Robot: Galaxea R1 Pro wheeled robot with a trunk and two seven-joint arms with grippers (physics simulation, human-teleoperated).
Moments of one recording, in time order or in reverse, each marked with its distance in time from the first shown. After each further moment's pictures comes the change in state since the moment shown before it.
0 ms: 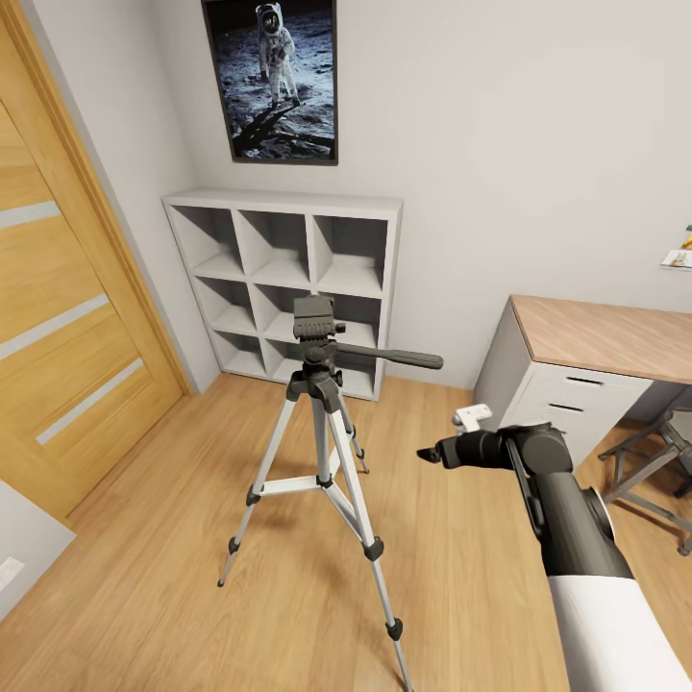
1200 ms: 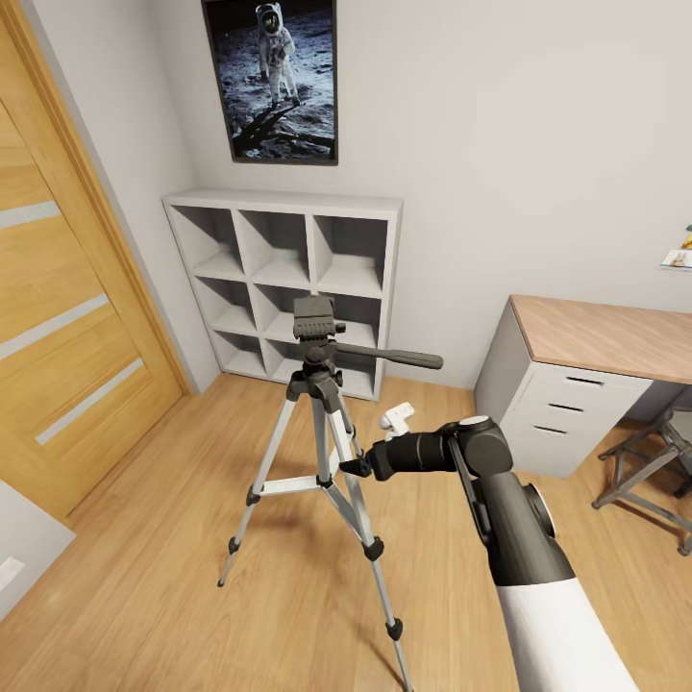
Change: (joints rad) left arm 0.000 -0.001 0.000 0.000 0.000 0.000 0.000; right arm 0.003 0.149 0.160 -0.057 -0.004 -0.007 0.238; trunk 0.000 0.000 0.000
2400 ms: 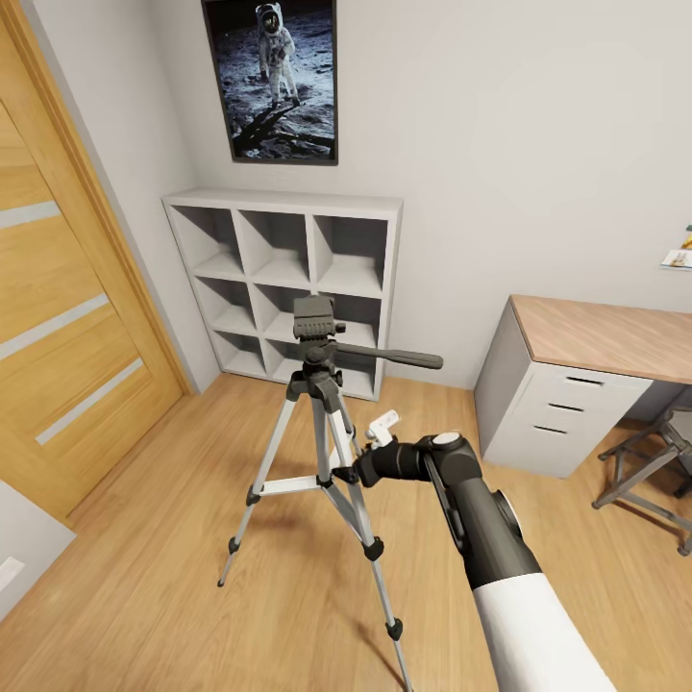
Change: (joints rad) left arm 0.000 0.000 0.000 0.000 0.000 0.000 0.001; right arm 0.000 0.058 -0.004 0.201 0.001 -0.276 -0.194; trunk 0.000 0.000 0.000
